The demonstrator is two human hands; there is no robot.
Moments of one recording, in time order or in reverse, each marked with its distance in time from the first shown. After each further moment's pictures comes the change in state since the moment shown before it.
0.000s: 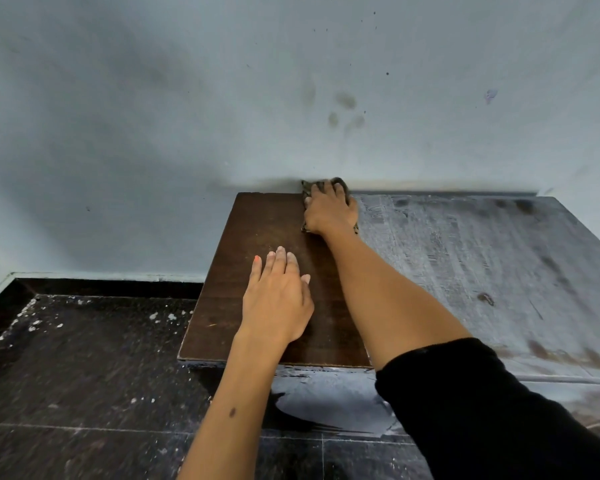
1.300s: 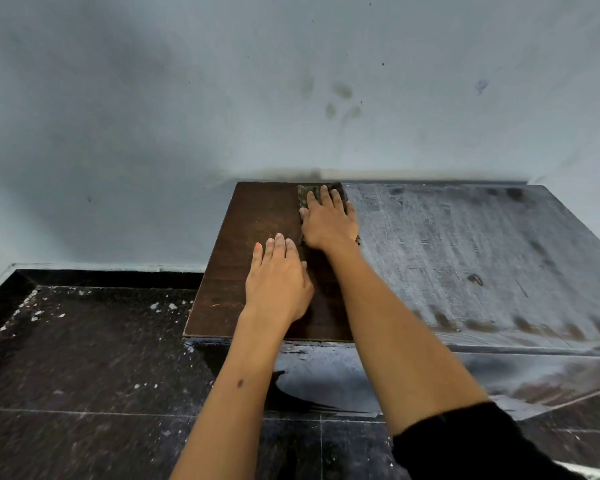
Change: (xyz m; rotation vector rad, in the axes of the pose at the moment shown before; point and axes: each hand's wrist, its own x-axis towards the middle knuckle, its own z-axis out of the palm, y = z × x) left_hand -0.006 0.006 -0.005 0.028 -0.018 -0.022; right_hand -0.062 0.005 0.000 -0.005 -0.036 -0.071
